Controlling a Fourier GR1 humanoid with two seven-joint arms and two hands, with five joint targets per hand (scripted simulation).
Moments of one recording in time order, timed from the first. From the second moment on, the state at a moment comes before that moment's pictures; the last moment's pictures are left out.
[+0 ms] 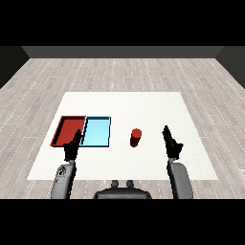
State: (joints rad) left arm 0.03 0.11 0.04 -1.53 -0.04 0.00 0.01; right arm 0.01 -0.08 -0.02 -1.59 0.02 -0.03 -0.02
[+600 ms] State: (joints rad) left arm -0.02 0.04 0.05 -1.62 0.02 -0.03 -0.24; right arm -0.03 -0.14 -0.13 -1.55 -0.10 0.12 -0.23
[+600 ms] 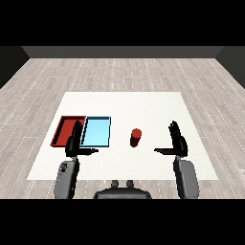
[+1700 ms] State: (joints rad) left arm -0.03 0.03 0.06 -1.58 0.07 -0.06 -0.42; right arm -0.10 -0.10 -0.12 -1.42 -0.11 0.17 -0.32
